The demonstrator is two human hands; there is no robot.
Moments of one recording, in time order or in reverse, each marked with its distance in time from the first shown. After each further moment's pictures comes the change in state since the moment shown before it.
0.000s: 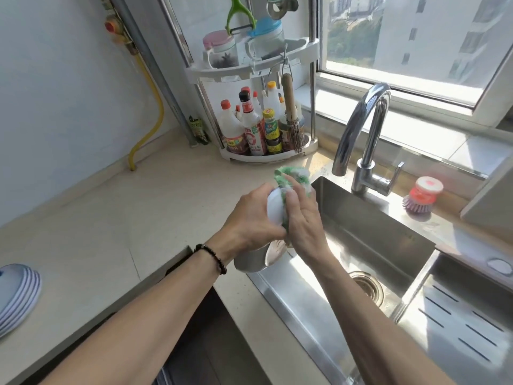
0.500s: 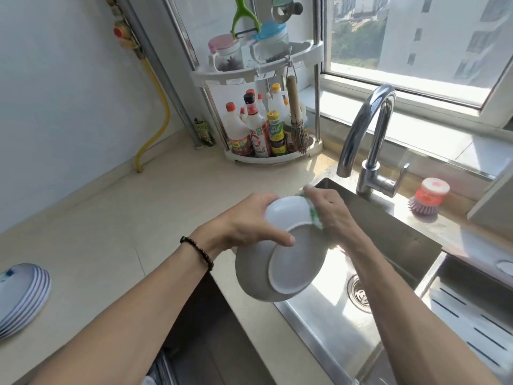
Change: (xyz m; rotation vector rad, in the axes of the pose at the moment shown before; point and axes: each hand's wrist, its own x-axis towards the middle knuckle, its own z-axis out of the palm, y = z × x) left_hand -0.006 0.002 -0.026 -0.211 -0.332 -0.116; right_hand 0.021 -0.018 -0.046 0.067 -0.212 0.102
